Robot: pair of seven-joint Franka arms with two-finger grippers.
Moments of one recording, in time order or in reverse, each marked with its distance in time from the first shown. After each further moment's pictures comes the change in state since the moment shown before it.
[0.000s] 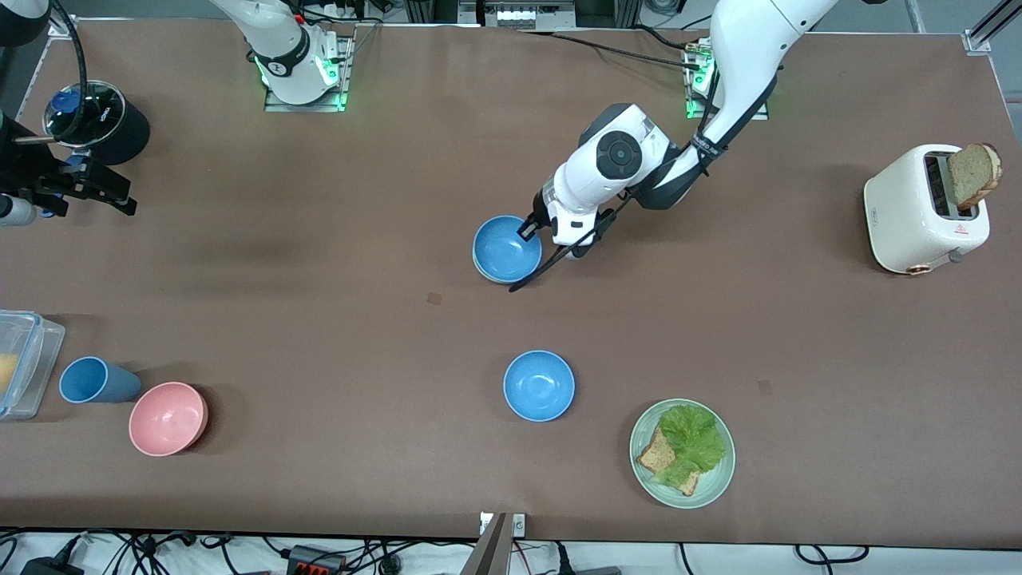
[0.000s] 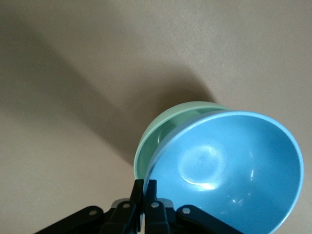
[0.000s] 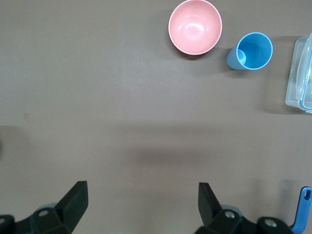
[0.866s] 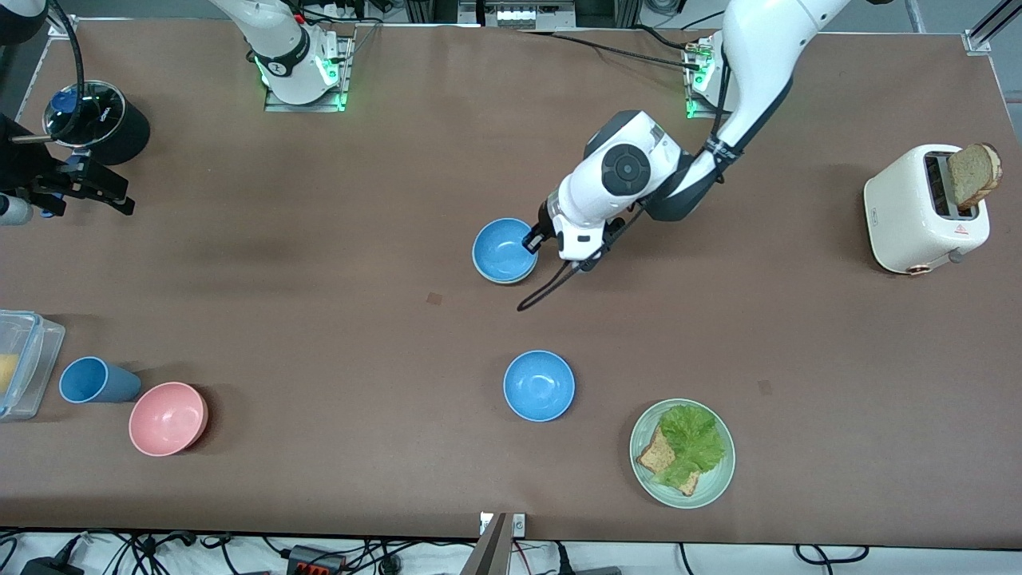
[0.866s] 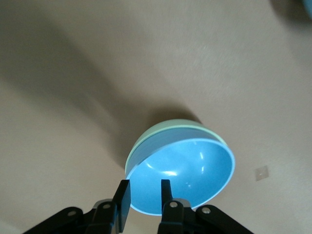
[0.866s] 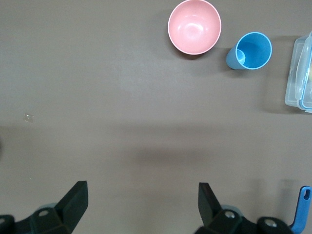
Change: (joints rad) left arm 0.035 -0.006 0.015 0.158 0.002 -0.238 0.003; right arm -0.001 0.001 -0.001 0.001 0.000 -0.003 0.000
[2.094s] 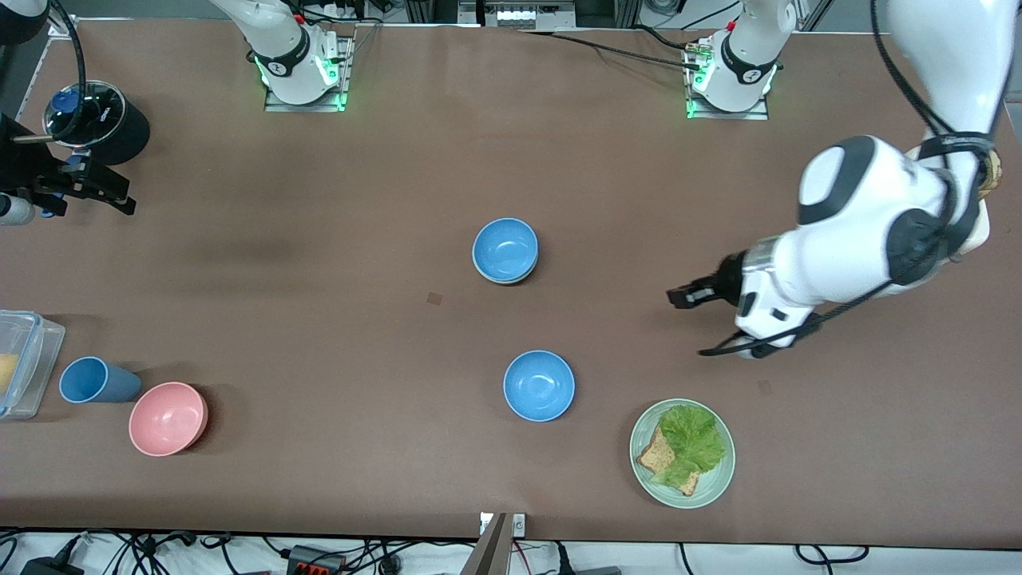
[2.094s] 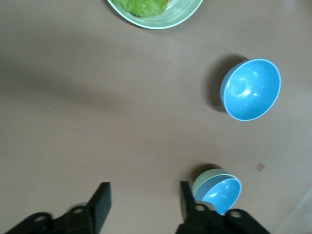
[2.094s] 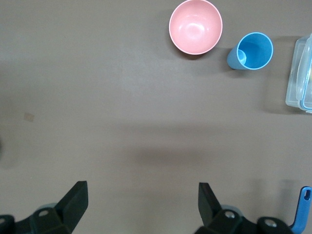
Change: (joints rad) left arm 0.373 -0.032 0.002 0.398 0.003 -0.578 0.859; right arm 0.001 0.000 0.004 0.000 0.000 -0.001 0.000
